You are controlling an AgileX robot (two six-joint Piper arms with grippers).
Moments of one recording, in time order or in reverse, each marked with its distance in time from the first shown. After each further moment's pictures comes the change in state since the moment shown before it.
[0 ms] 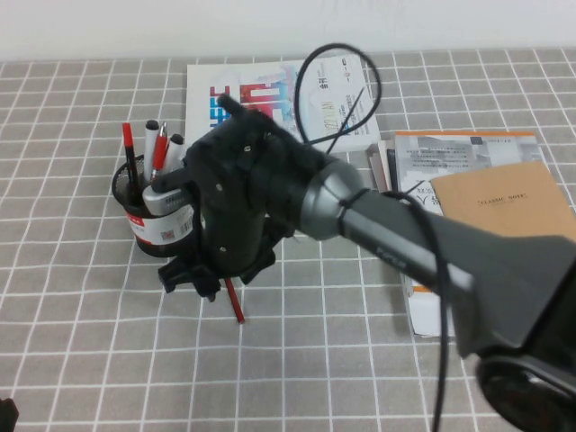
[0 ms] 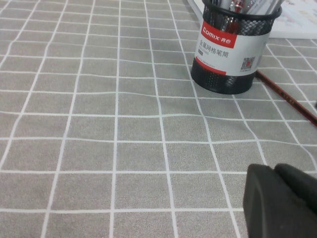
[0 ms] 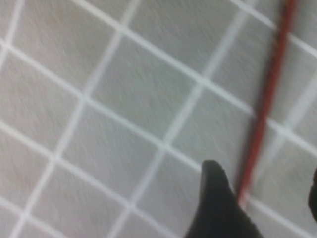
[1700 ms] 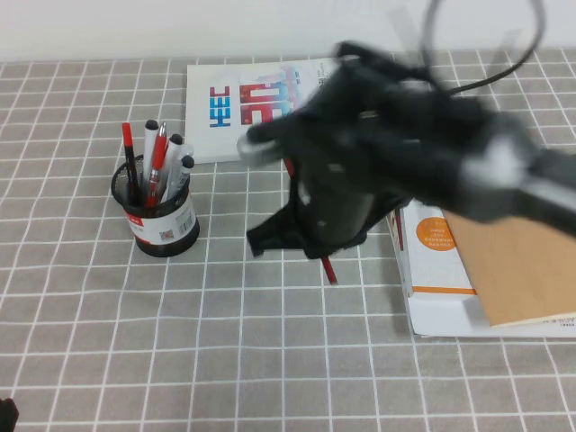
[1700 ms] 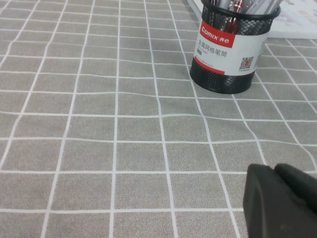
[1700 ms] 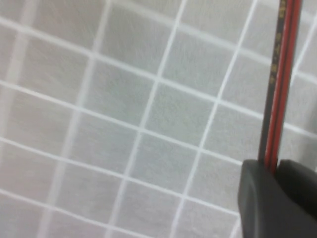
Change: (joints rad) right arm -0.027 -0.443 0.508 -0.222 -0.082 0.234; left arm 0.000 0.000 0.000 0.000 0.000 0.000
